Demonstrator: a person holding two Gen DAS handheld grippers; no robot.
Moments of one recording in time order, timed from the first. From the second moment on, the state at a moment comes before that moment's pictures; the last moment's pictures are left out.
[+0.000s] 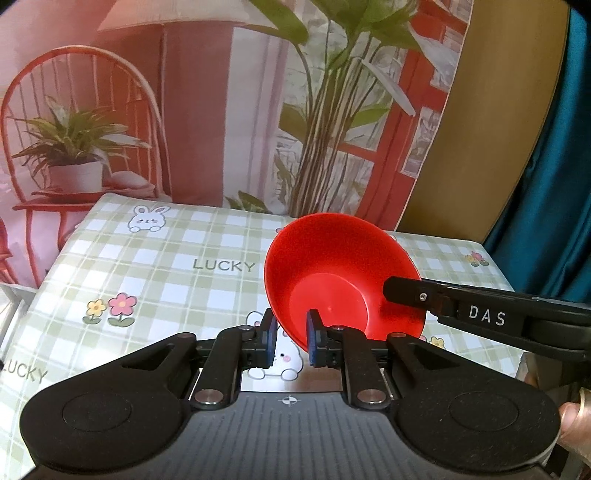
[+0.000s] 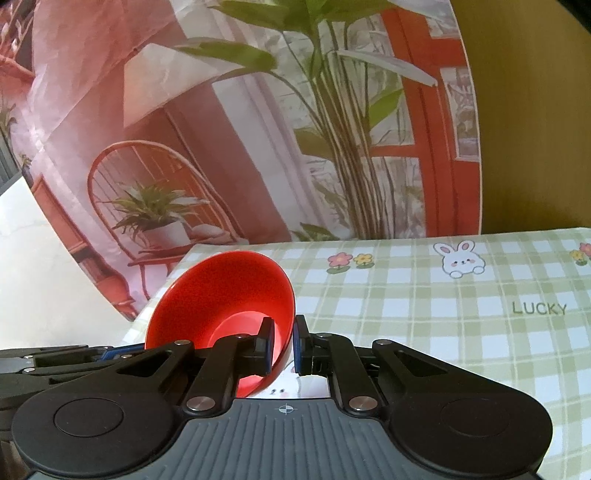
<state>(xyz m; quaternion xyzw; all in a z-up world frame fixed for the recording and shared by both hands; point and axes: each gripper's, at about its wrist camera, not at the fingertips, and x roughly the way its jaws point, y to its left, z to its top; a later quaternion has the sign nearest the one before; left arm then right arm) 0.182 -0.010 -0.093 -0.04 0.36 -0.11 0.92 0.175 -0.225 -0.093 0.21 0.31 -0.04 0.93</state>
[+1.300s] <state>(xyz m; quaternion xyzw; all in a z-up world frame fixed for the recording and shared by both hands) 0.108 0.146 -0.134 -0.09 0.41 -0.02 0.91 0.220 -0.046 -0.120 0.19 0.38 0.06 0.90</state>
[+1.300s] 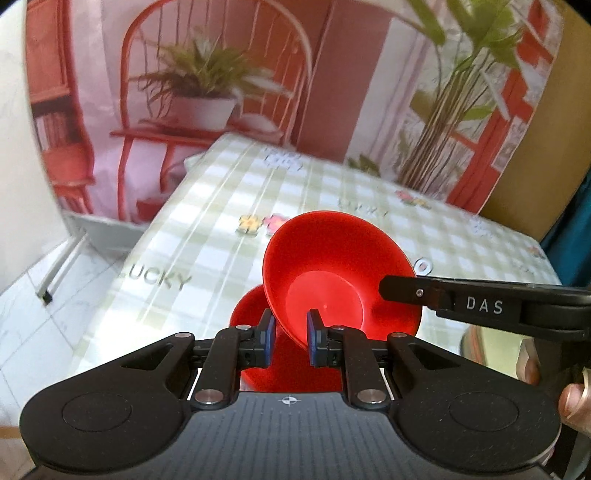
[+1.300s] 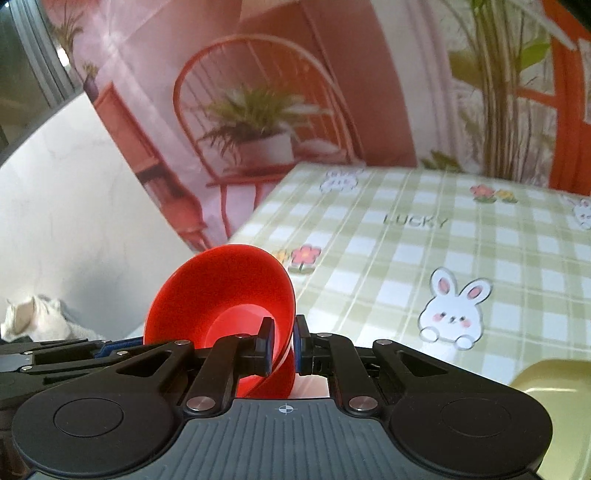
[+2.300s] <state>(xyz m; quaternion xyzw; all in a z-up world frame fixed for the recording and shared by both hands) 0.106 0.159 -0.163 -0.10 0.42 0.01 0.90 0.233 -0.017 -0.161 0.16 0.42 0.08 0.89</state>
